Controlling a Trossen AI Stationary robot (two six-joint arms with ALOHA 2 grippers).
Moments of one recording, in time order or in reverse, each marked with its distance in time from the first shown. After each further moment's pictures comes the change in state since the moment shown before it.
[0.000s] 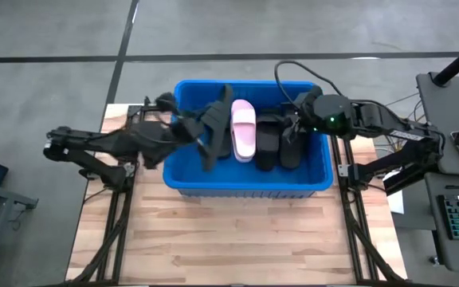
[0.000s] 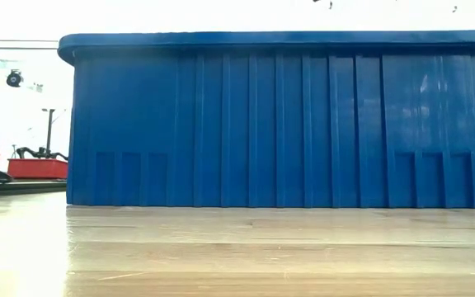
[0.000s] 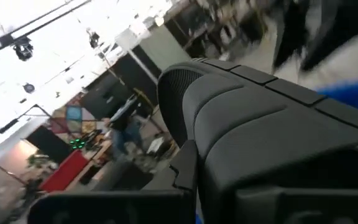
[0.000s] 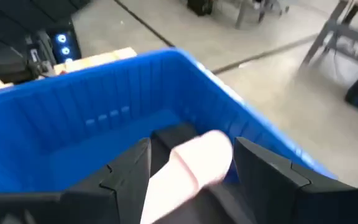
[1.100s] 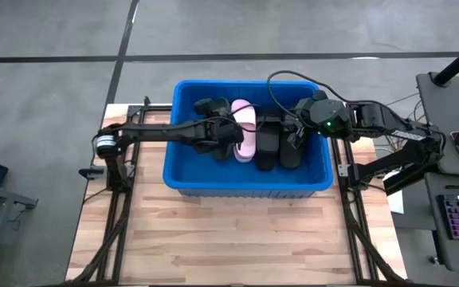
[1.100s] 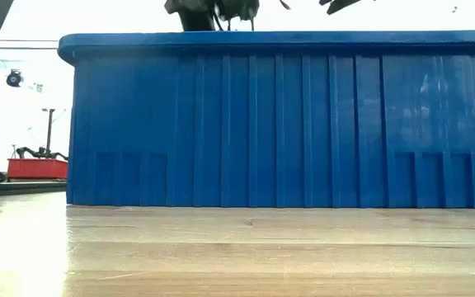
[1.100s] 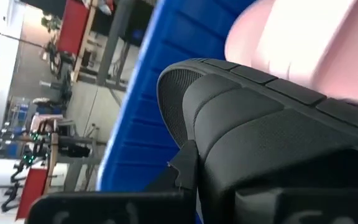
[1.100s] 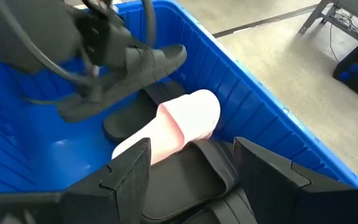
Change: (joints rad) left arm 0.327 0.507 0.113 -0.657 -0.043 -0.552; right arm 0.008 -0.007 0.005 -0.205 0.008 0.034
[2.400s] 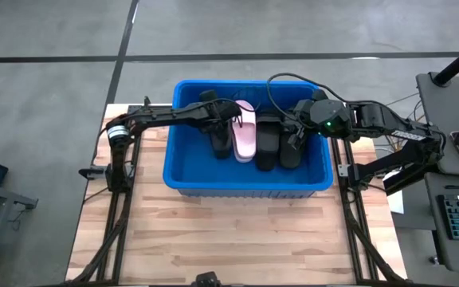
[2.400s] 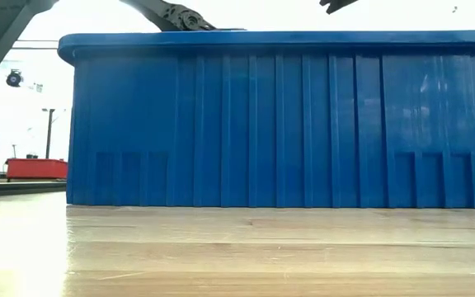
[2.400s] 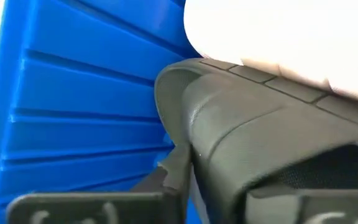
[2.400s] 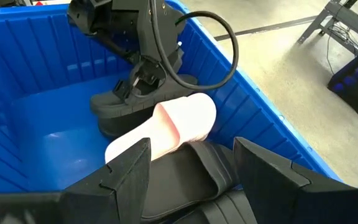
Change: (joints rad) left arm 0.236 0.118 -0.024 0.170 0.360 0.165; right arm 0.000 0.000 0.000 0.001 0.000 -0.071
